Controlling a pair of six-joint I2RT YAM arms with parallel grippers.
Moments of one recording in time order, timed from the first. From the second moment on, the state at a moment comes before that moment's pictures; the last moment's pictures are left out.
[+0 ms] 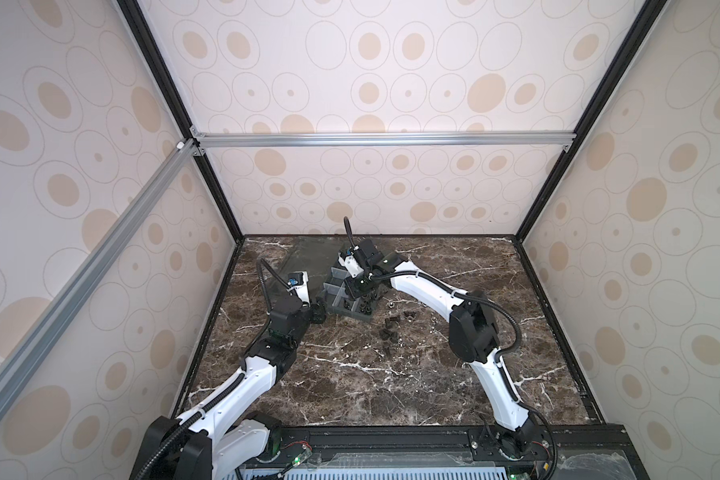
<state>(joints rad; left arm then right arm) -0.35 1.04 0.51 0.22 -0.13 -0.26 0.73 2.36 2.14 -0.77 -0.22 0.21</state>
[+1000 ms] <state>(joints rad) -0.58 1.24 0.57 0.23 -0.04 -0.10 0.60 1.72 1.13 -0.56 -0.19 0.19</state>
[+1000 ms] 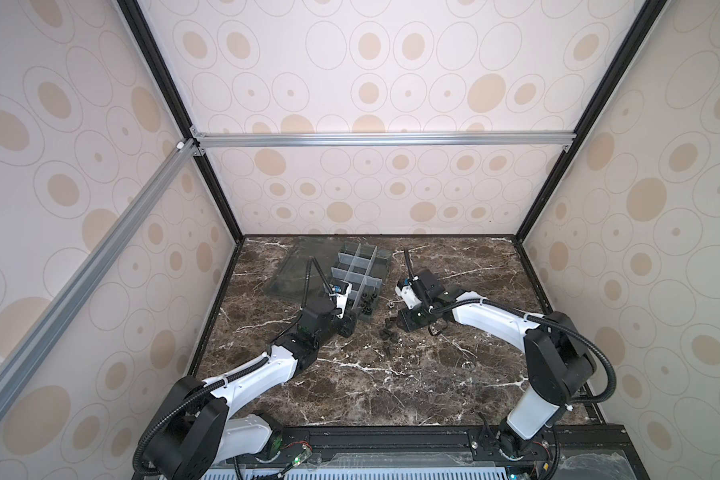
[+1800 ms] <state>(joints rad) -0.58 1.29 0.64 0.21 -0.03 -0.09 0.67 1.85 1.15 -0.51 -0.21 0.01</state>
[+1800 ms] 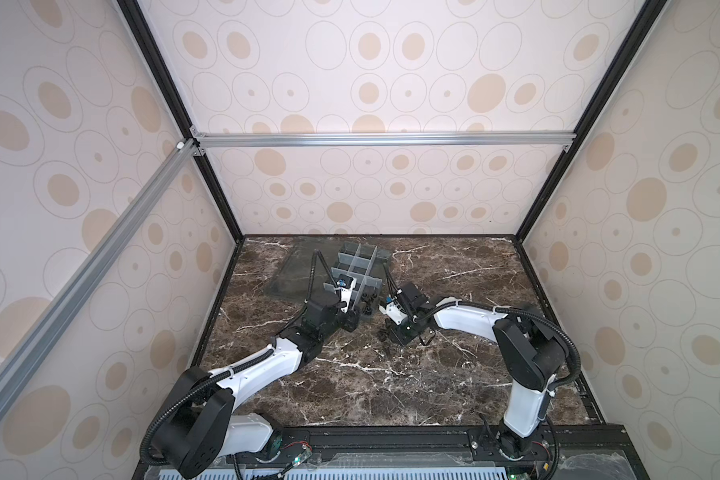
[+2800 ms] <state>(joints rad) -0.48 1.17 0.55 0.32 -0.09 -0.17 0.63 1.72 1.30 -0.57 -0.51 -0.17</state>
